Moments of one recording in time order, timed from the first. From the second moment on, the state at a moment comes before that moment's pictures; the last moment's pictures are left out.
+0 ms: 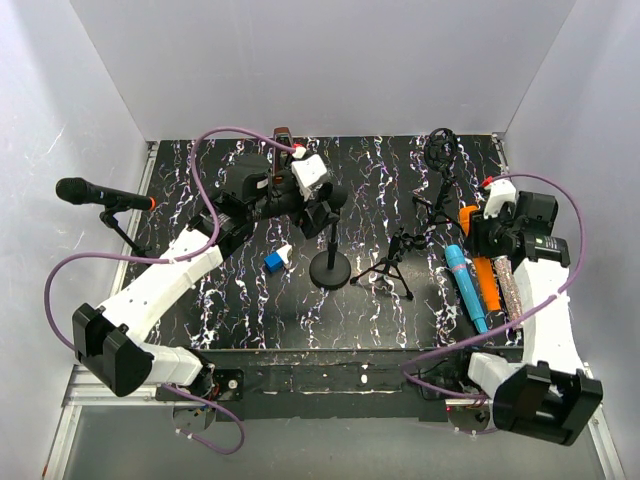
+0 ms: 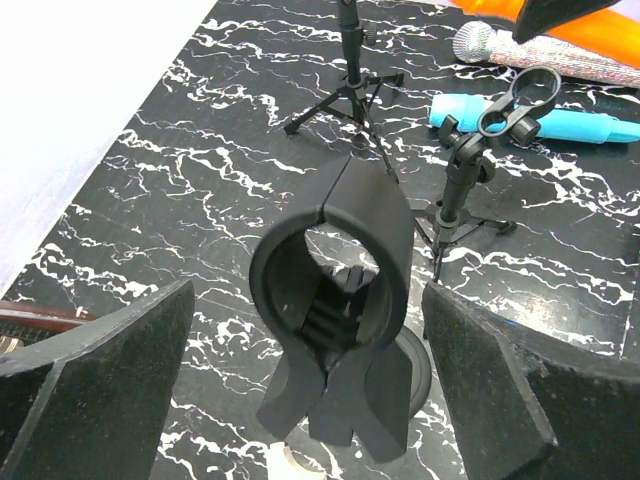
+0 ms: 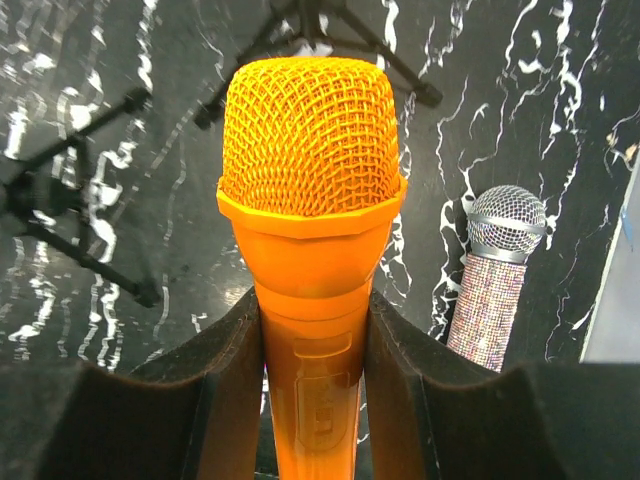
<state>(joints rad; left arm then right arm) -0.62 1.33 1.26 -0.20 0.46 0.32 -0.18 1.01 0.97 -0.75 -0.32 -0.29</state>
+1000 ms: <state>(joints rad) -0.62 1.34 1.42 -0.40 0.40 0.36 -0.29 1.53 0.87 -0.42 -0.23 -0.48</state>
